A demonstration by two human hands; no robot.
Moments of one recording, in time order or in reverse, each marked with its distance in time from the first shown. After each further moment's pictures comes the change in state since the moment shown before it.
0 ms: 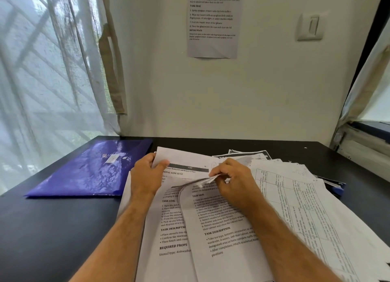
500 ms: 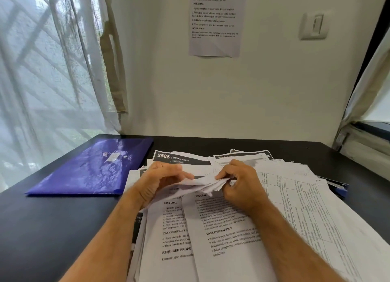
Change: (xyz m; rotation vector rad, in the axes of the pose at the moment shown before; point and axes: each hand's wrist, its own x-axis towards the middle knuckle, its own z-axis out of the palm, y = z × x) left_hand -0.007 0.012 -0.016 -0.404 -0.753 -0.133; right_hand -0.003 0.008 -0.002 -0.027 0.015 -0.013
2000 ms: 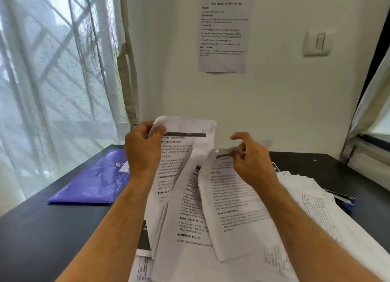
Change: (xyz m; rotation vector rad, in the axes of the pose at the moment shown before) left_hand 0.002 0.096 -0.006 0.244 0.977 0.384; right_hand 0.060 -0.044 -0.050 0.017 0.121 0.137
